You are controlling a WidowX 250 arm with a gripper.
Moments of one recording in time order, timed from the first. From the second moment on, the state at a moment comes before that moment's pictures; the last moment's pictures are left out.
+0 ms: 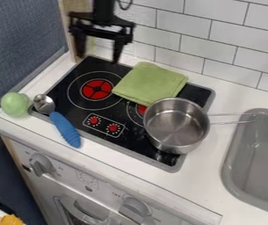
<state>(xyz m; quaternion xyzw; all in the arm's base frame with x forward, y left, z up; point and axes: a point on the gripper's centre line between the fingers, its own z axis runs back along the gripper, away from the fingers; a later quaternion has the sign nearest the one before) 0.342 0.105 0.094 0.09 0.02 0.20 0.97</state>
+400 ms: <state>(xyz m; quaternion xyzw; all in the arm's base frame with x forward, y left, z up) 0.342 0.142 0.102 0.09 -0.02 0.22 0.97</state>
